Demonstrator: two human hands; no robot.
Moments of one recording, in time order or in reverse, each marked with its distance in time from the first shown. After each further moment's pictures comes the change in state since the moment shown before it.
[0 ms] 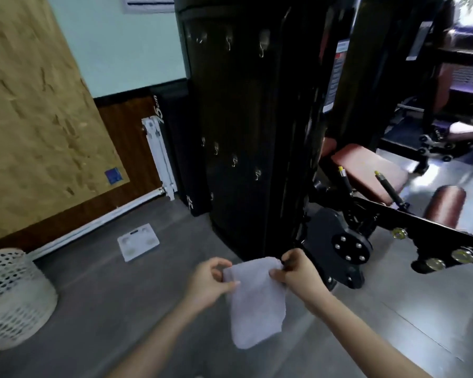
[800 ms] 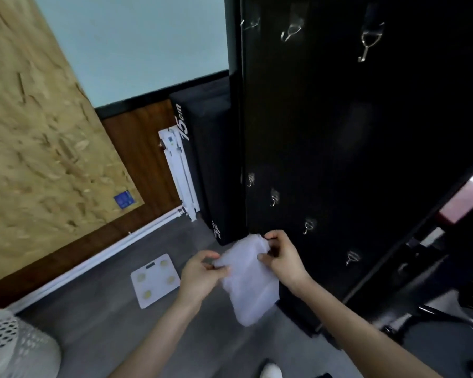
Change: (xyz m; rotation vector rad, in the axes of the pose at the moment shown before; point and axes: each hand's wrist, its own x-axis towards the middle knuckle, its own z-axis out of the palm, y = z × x) left_hand 0.436 -0.051 -0.231 -0.271 0.169 -0.257; right_hand 0.430 -0.213 0.215 0.114 -0.133 -0.150
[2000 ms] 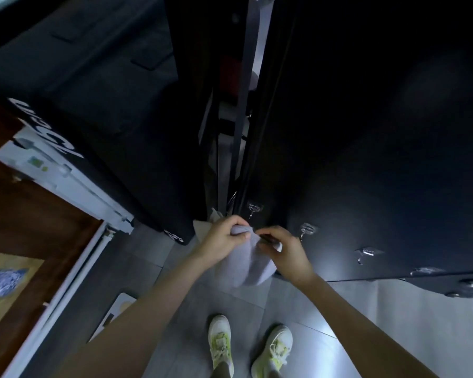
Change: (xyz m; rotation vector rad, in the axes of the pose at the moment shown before) left_hand 0.439 0.065 0.046 0.329 -0.914 0.377; right_hand 0.296 0.022 0.081 -0.239 0.431 0.159
